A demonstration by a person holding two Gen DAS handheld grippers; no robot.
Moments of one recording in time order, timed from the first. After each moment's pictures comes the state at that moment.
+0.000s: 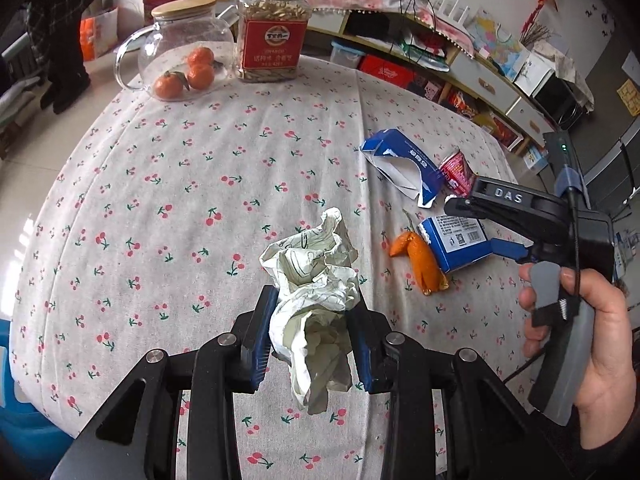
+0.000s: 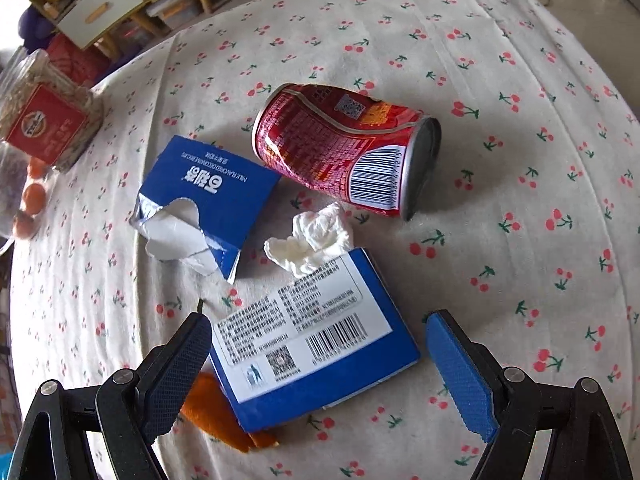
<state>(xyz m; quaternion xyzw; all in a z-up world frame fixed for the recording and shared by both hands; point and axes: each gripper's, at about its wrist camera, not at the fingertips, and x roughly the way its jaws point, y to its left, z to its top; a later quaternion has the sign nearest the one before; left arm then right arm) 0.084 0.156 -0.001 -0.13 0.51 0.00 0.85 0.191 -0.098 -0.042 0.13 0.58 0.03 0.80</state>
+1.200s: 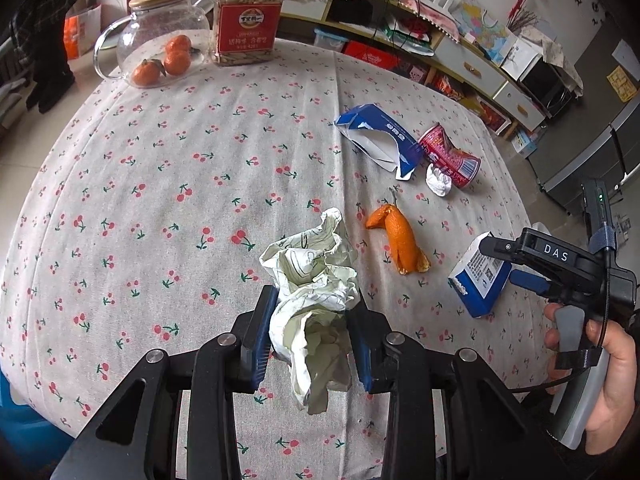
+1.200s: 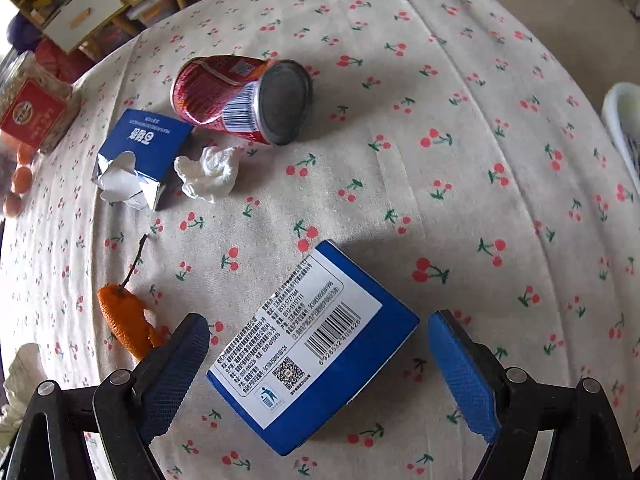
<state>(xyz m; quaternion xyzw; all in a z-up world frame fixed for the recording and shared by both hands) 0.076 0.135 -0.008 -0.13 0.53 -0.03 0.84 0.134 -0.164 -0.041 0.14 0.59 0.01 0.80</state>
